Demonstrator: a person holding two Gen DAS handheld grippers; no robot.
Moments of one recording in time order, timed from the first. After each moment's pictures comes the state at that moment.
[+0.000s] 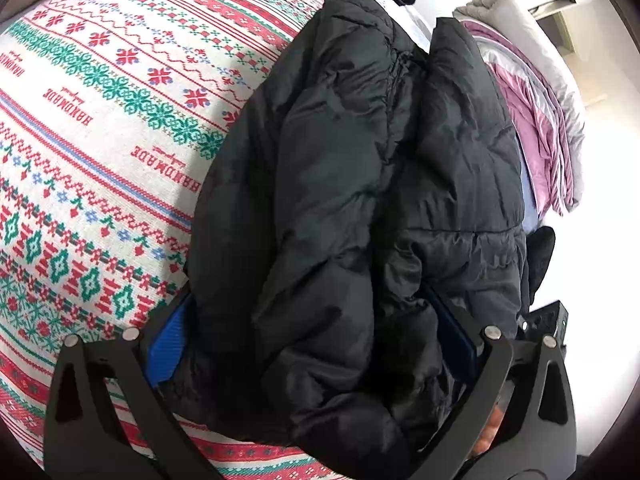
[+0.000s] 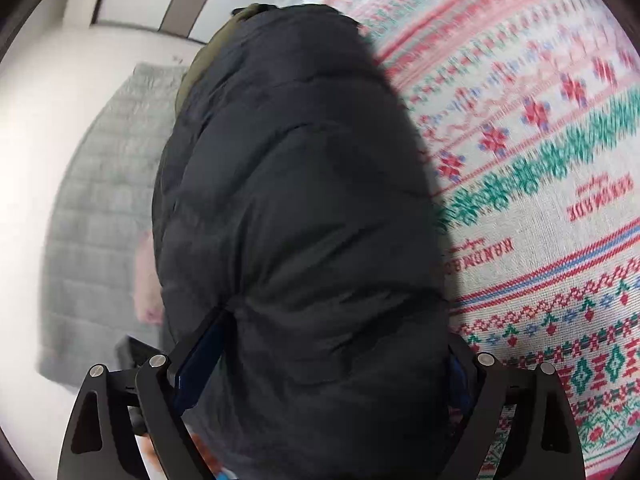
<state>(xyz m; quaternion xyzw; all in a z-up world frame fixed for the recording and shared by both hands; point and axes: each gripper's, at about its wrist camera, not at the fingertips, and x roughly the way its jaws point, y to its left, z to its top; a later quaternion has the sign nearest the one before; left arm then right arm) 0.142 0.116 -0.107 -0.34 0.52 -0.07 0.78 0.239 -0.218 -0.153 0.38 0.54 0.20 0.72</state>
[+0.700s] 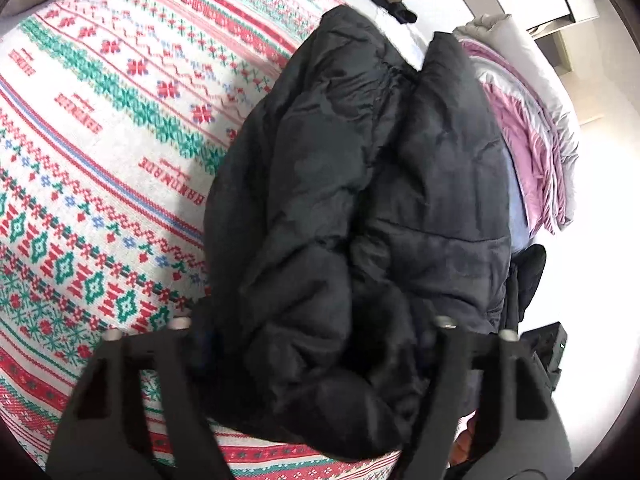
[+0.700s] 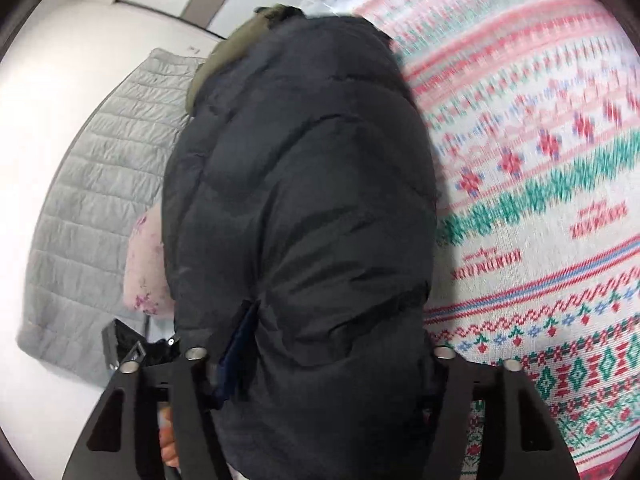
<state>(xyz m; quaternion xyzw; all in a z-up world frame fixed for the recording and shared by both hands) 0.131 0.127 -0.098 -0.36 0.49 -0.06 0.79 0.231 -0.199 -0.131 0.34 0.52 0.21 0.76</state>
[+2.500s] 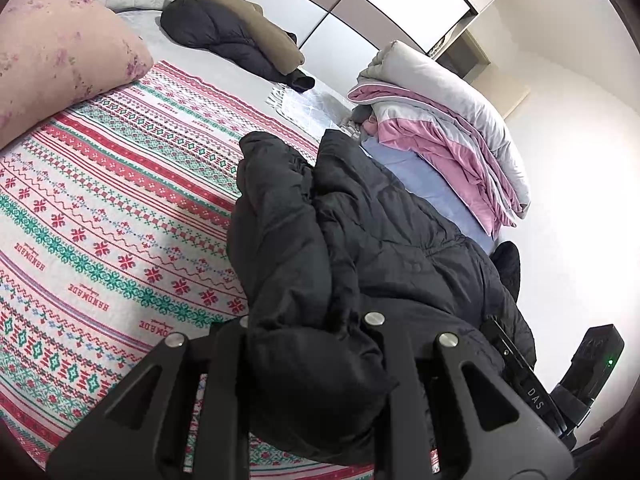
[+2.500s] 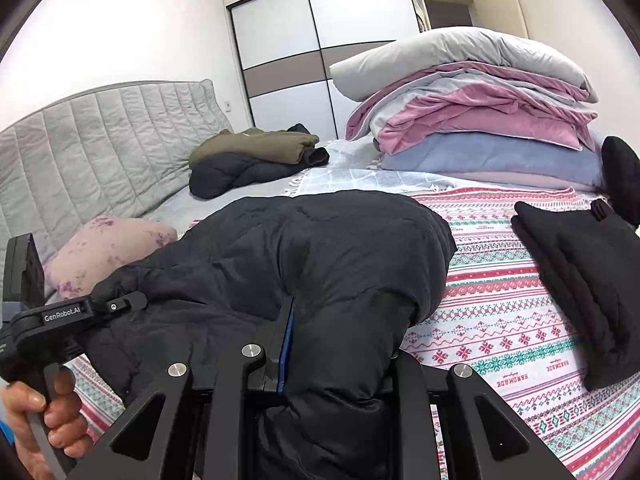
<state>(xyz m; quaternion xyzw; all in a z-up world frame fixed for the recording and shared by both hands) 0.128 0.078 -0.013 -0.29 0.34 -0.12 0.89 0.177 -0.156 -0.011 0.08 0.30 0.09 0.95</state>
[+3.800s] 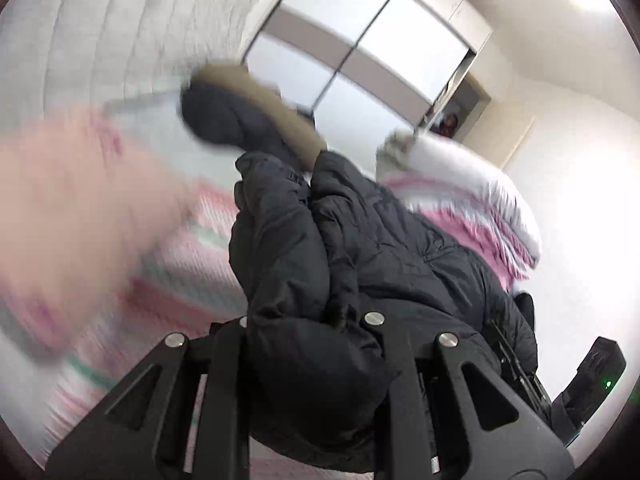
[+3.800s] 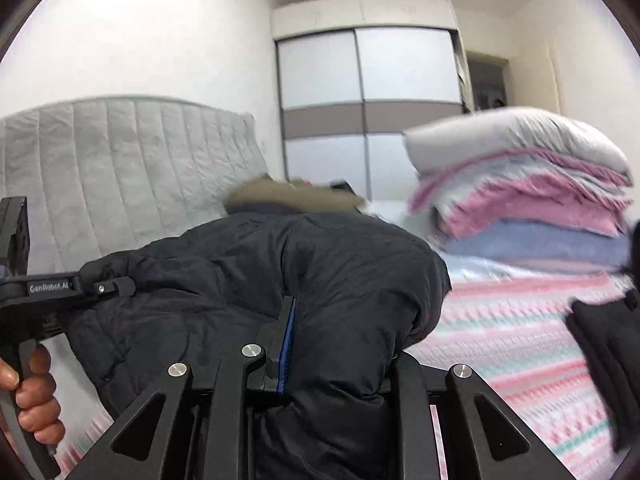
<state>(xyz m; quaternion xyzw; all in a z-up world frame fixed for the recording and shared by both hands) 0.175 0.243 0.111 -0.25 0.24 -0.08 0.94 0.241 -0.005 0.062 0.04 0.19 0.13 0.97</state>
